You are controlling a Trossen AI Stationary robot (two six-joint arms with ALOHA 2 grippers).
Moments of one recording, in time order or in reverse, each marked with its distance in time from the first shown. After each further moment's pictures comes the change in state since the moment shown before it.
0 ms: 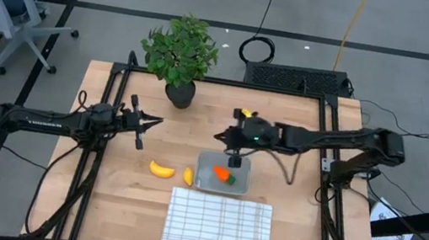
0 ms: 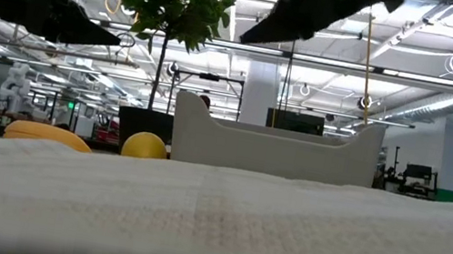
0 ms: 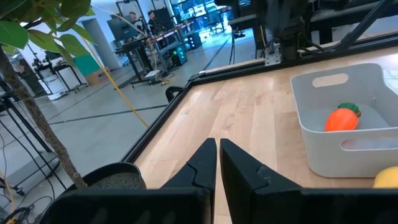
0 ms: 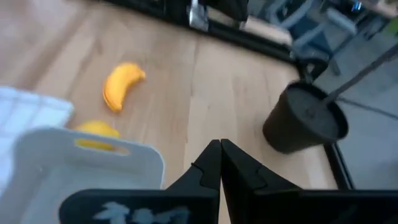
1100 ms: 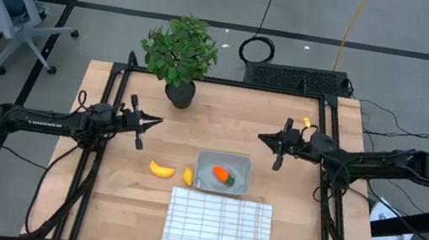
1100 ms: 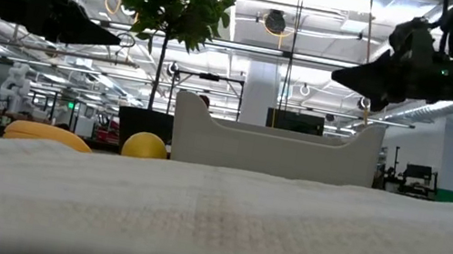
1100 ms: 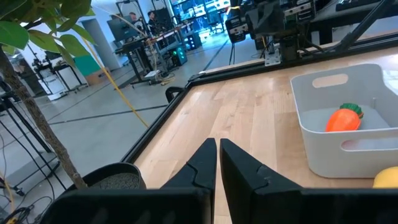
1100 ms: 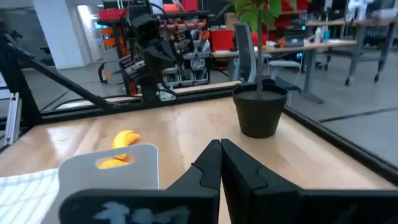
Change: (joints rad) left arm 0.000 0.000 0.000 0.002 0.000 0.000; right arm -0.170 -0.542 -0.923 0.865 -0.103 0.381
